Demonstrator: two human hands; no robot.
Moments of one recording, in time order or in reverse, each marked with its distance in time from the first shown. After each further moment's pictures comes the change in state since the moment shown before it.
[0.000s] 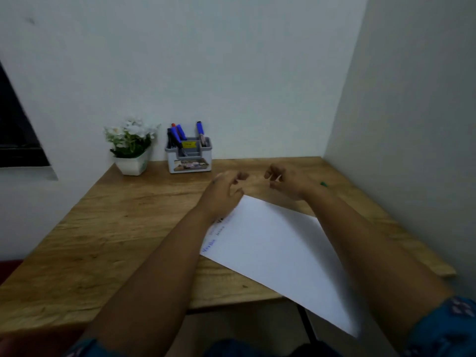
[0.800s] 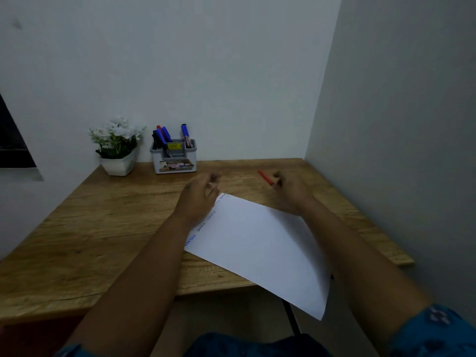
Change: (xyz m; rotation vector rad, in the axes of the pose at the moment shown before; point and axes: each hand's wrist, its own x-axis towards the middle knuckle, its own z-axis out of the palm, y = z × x) left_hand -0.018 0.002 0.001 0.031 0.138 -0.096; right_hand -0.048 0.019 -0.009 -0.091 0.224 0.193
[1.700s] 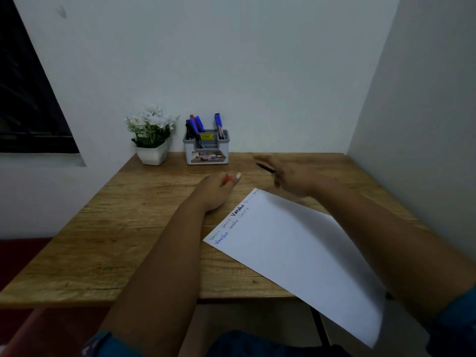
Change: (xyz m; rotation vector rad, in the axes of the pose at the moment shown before) left_hand 0.013 -0.031 -0.032 0.088 -0.213 -0.284; right_hand 0.041 -0.059 0.024 0.051 -0.436 -0.430
